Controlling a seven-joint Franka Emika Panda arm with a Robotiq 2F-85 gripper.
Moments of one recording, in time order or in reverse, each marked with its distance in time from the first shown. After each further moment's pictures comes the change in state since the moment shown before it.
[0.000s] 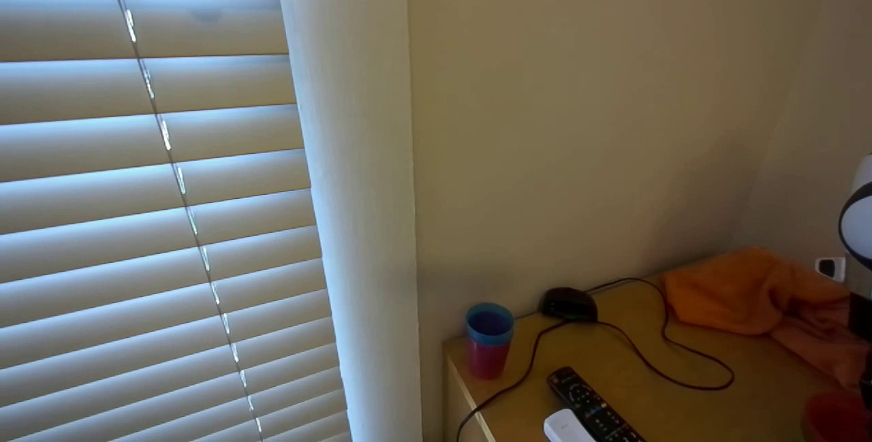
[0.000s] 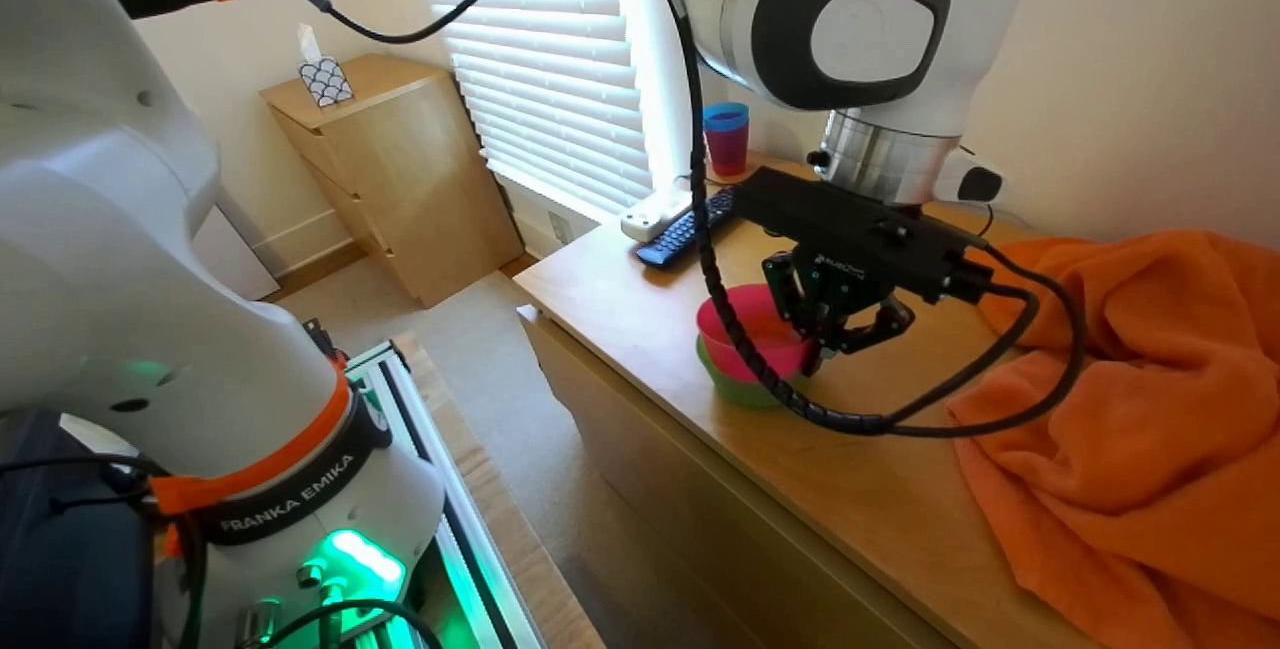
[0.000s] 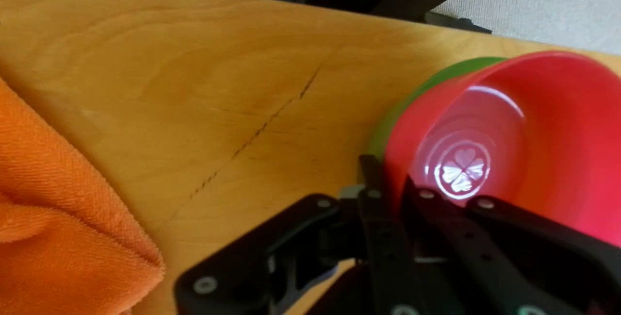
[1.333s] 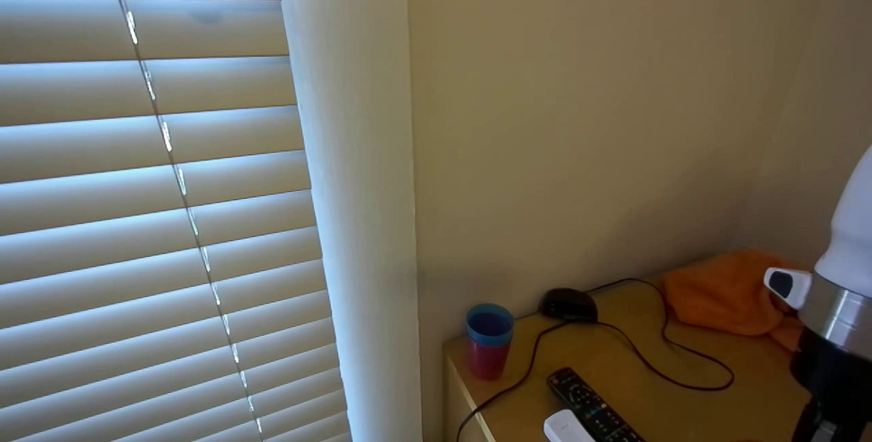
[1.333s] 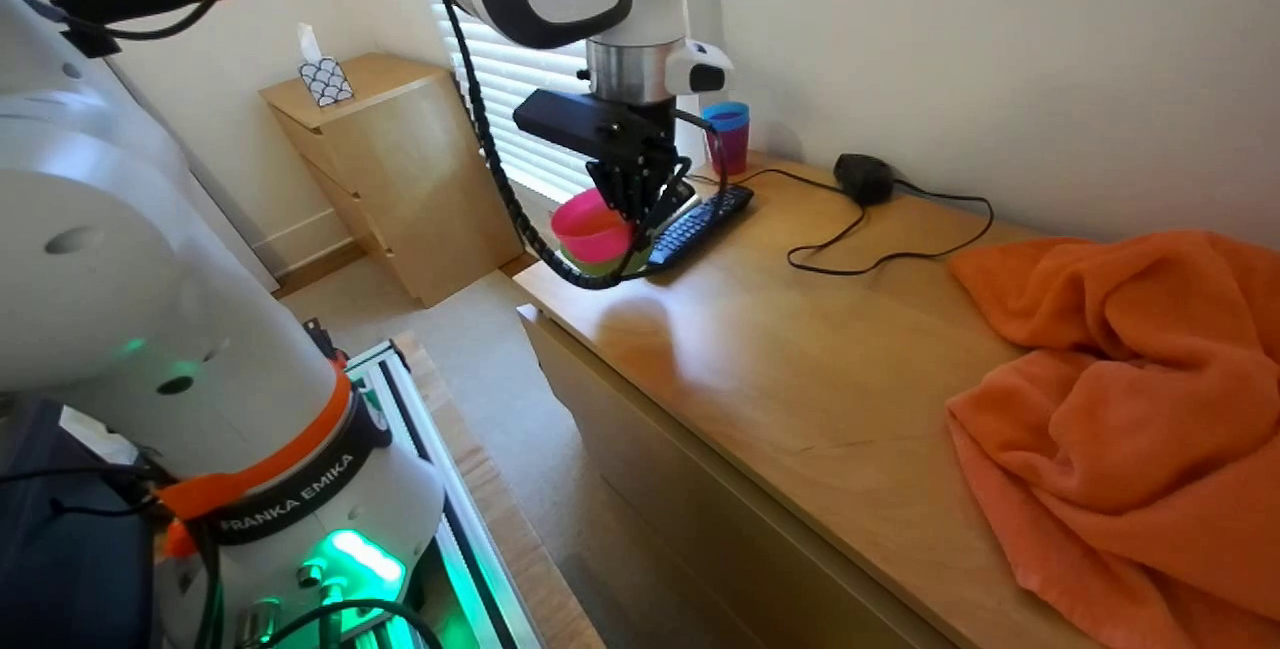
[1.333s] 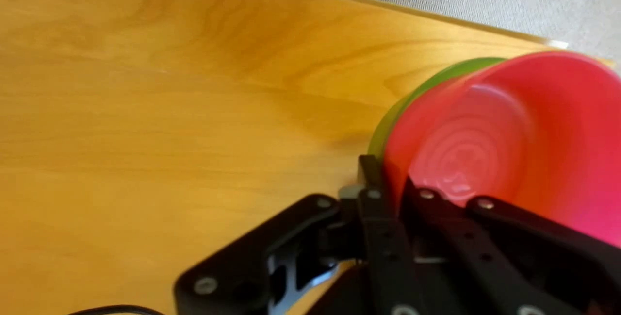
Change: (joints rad) arm 0.303 -0.384 0.182 -0.368 0.223 0.187 0.250
